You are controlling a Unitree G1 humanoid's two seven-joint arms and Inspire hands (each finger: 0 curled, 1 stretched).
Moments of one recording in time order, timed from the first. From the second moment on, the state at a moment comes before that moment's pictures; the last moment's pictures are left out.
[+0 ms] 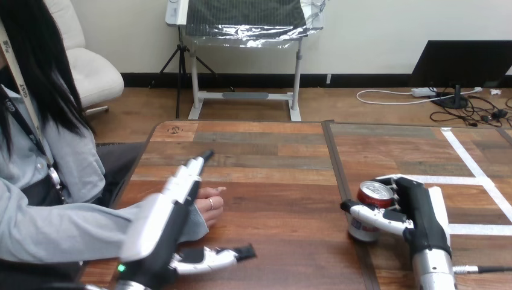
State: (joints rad) left arm 0.04 0.18 0.08 0.50 0.76 -0.81 0.27; right arm -0.31 -0.22 -0.07 1.03 -0.17 -0.57 -0.21
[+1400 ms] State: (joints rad) left arm -0.11 0.46 -0.02 0.42 0.76 -0.48 0.26; right arm -0.31 -0.27 -0.04 0.99 -0.21 -0.58 -0.16
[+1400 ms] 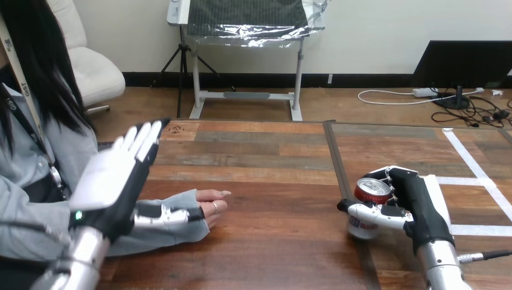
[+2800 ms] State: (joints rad) left arm -0.48 0.56 -0.26 0.72 0.79 -0.40 -0.01; right arm -0.31 -0.28 -0.03 0.97 -0.23 -0.62 -0.13
